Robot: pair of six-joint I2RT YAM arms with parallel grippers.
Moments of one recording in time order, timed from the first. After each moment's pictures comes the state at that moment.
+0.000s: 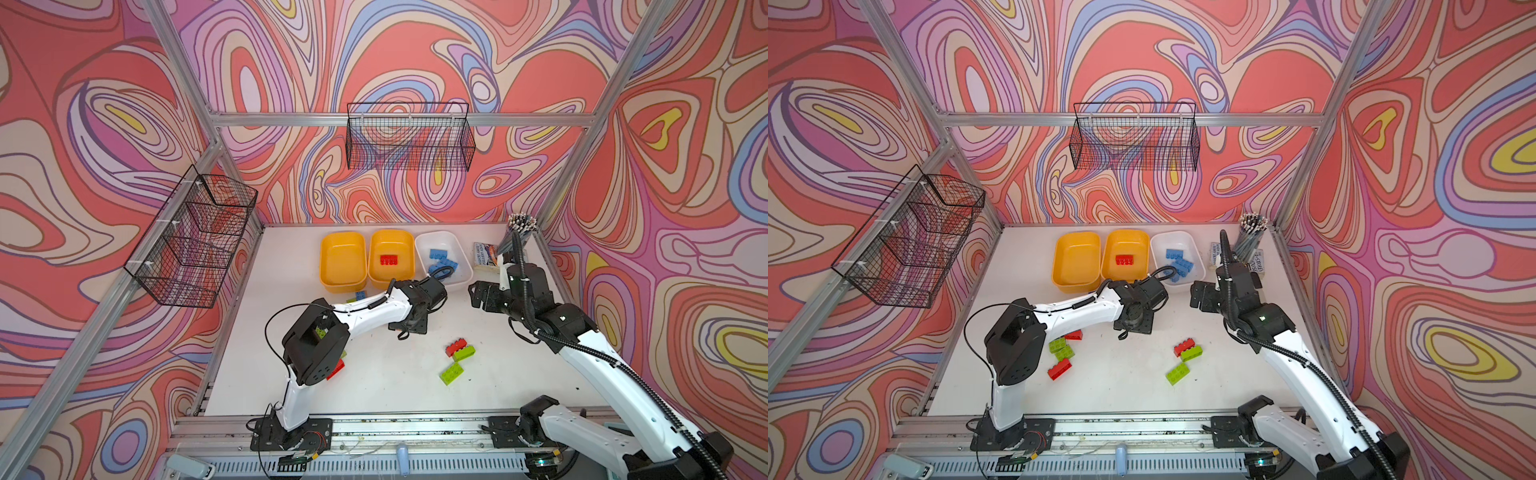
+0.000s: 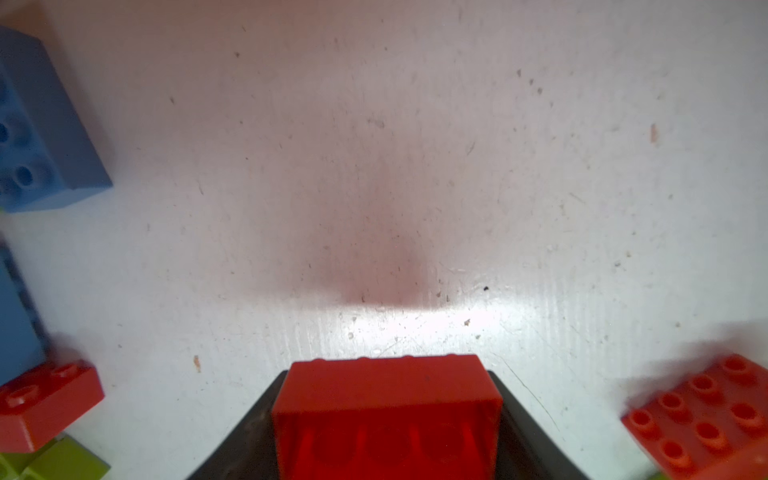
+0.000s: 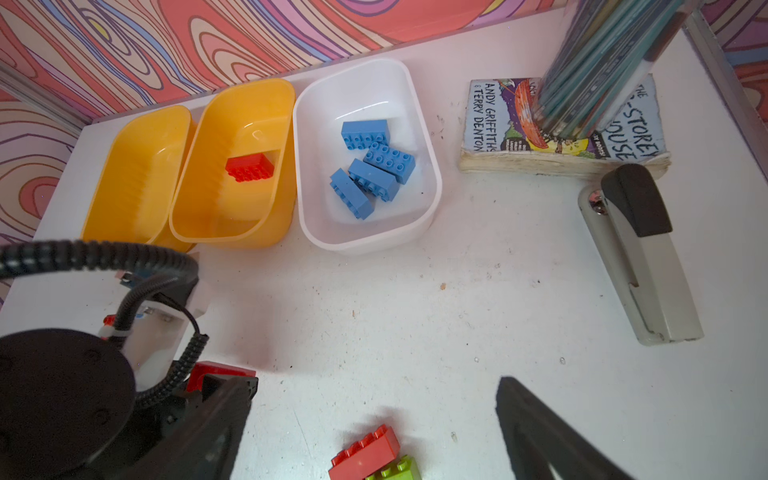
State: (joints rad) left arm -0.90 1.98 1.54 -0.93 -0.21 -0.78; right arm 0.39 1.00 0.97 -0.67 0.11 0.43
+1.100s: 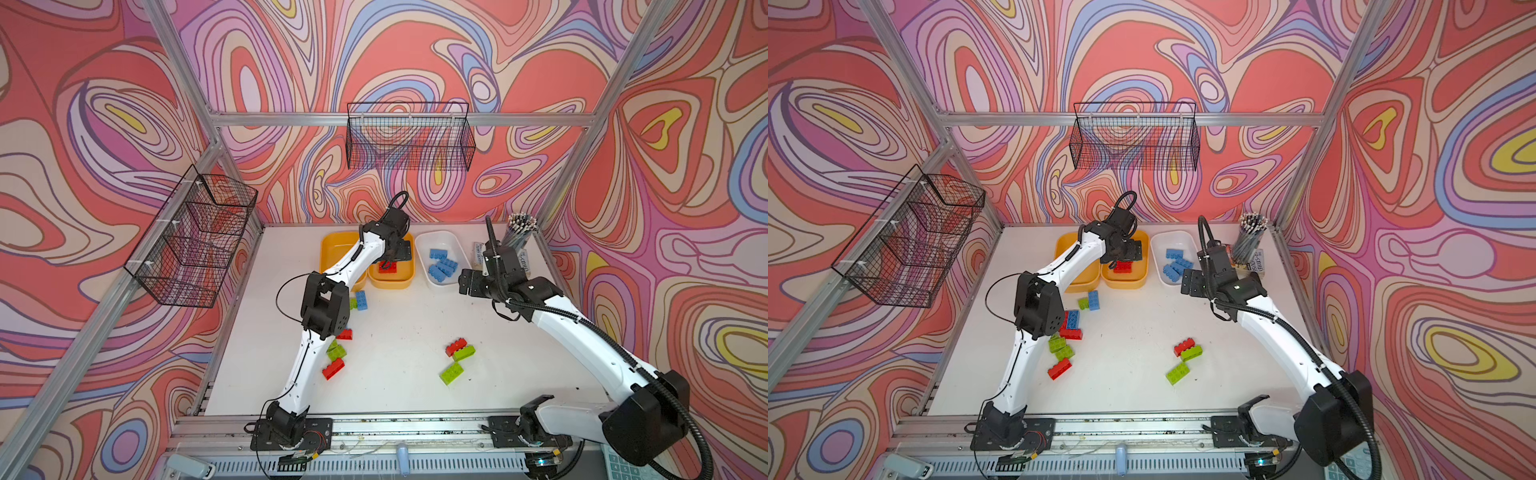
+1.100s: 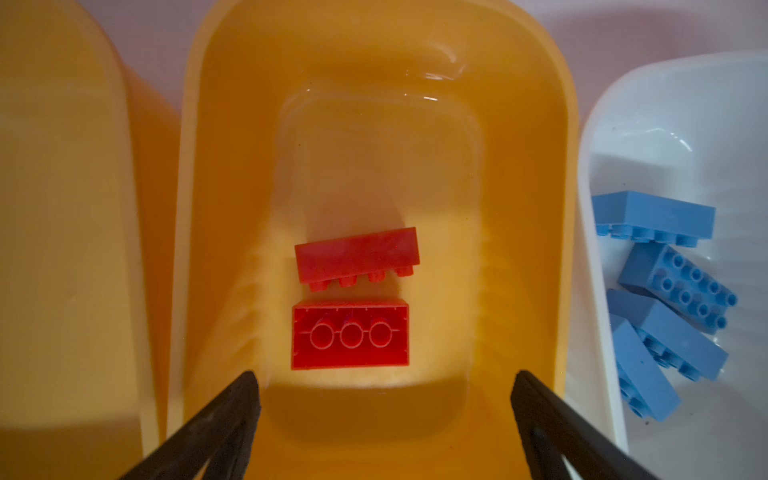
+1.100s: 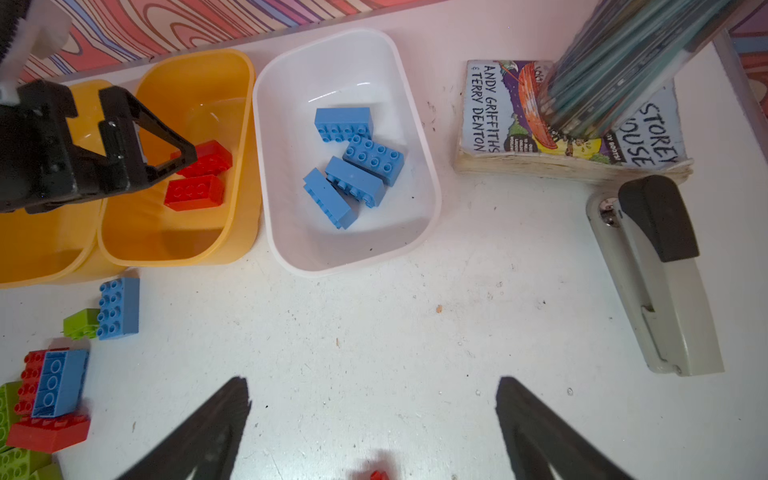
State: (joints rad) left arm -0.51 2.38 2.26 -0.95 -0.11 -0.55; right arm 0.39 1.28 1.08 -0.63 0.16 0.43
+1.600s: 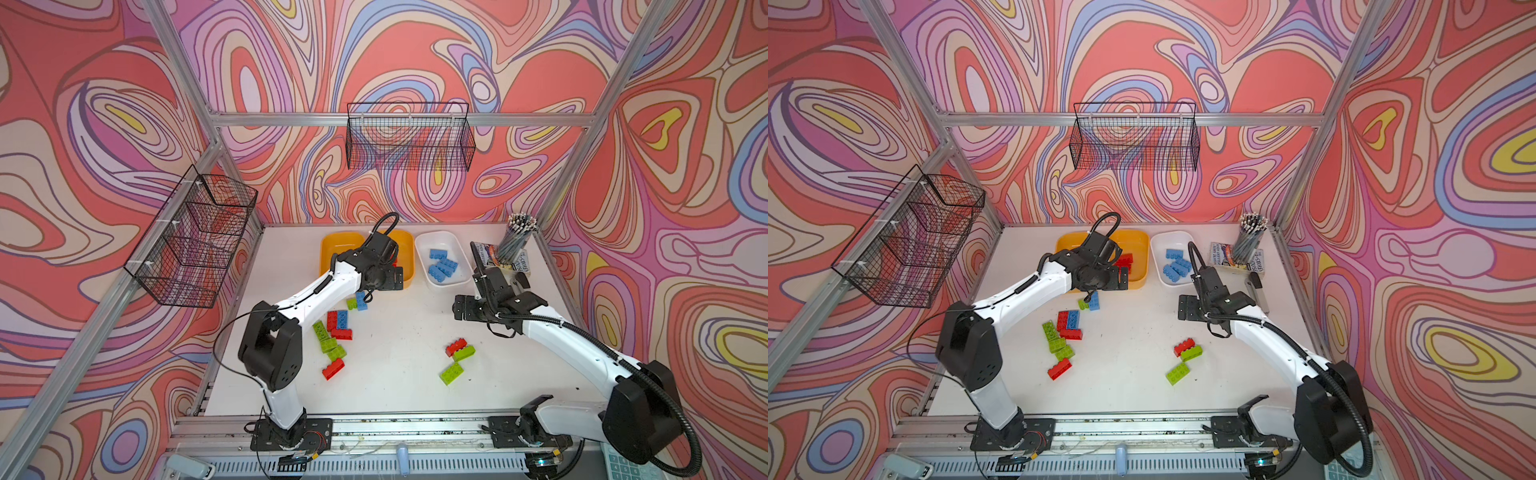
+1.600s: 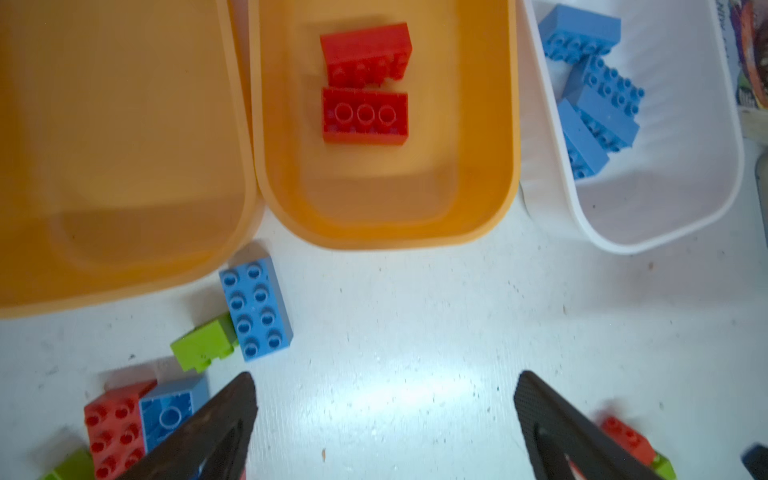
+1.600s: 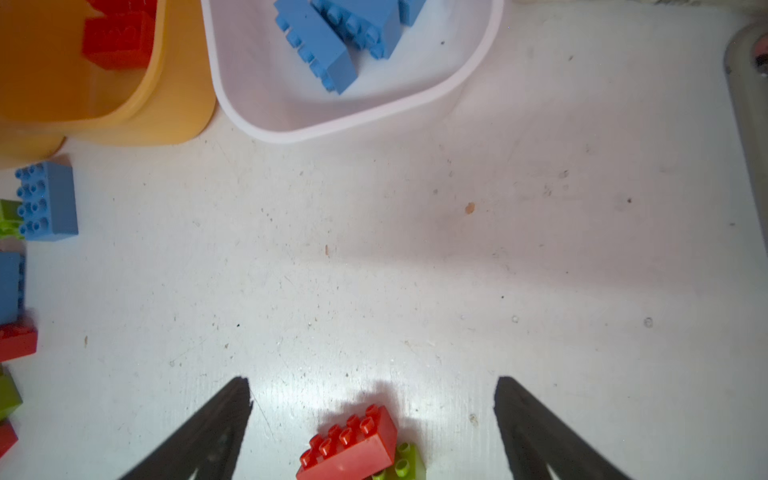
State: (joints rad) left arm -0.60 1.70 1.40 -0.74 -0.08 -0.55; right arm 0.44 1.28 0.88 -0.62 0.05 0.46
